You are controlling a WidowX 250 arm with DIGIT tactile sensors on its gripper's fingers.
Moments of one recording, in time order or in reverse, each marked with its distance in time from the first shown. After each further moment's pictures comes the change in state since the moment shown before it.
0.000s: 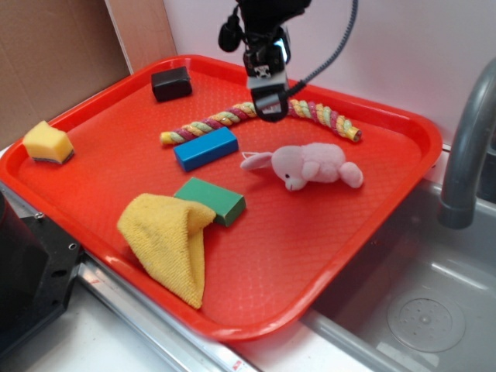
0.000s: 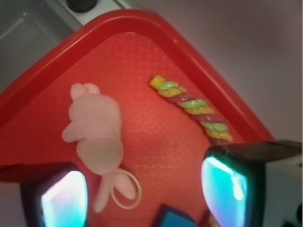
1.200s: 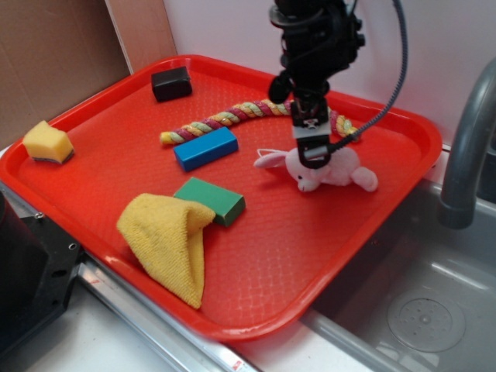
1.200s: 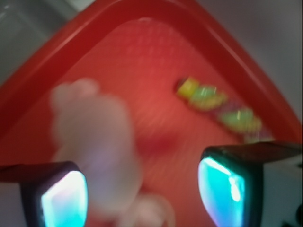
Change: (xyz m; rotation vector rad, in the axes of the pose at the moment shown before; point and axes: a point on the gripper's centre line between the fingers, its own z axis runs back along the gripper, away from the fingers) arm 0.022 -0.001 -0.051 0.021 0.069 0.043
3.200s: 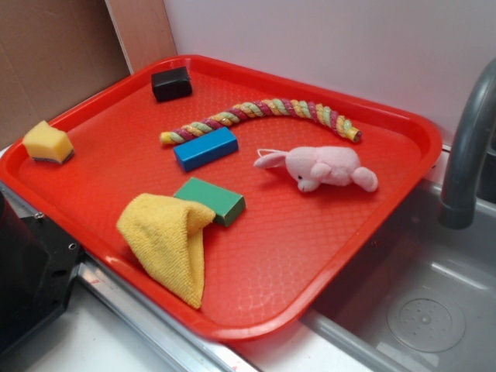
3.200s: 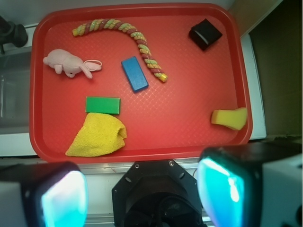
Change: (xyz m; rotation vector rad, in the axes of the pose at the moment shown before) arm -0.183 -0.043 0.200 -0.024 -0.003 0.844
